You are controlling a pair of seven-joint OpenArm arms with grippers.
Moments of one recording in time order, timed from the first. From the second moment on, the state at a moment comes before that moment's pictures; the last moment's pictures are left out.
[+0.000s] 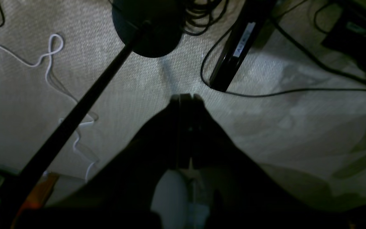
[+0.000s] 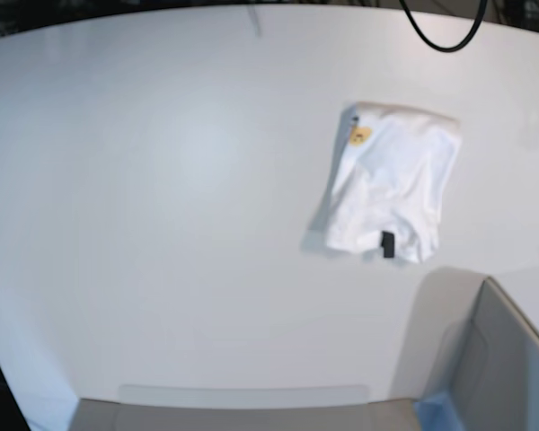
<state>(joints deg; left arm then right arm) 21.8 -4.3 -1.6 16.7 -17.0 -0.2 4.2 -12.3 21.0 -56.3 20.3 13.8 3.6 -0.9</state>
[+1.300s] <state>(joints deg) 19.8 -4.3 -2.0 16.5 -17.0 -0.4 3.6 -10.2 23.1 -56.6 20.4 13.6 3.4 -0.3</state>
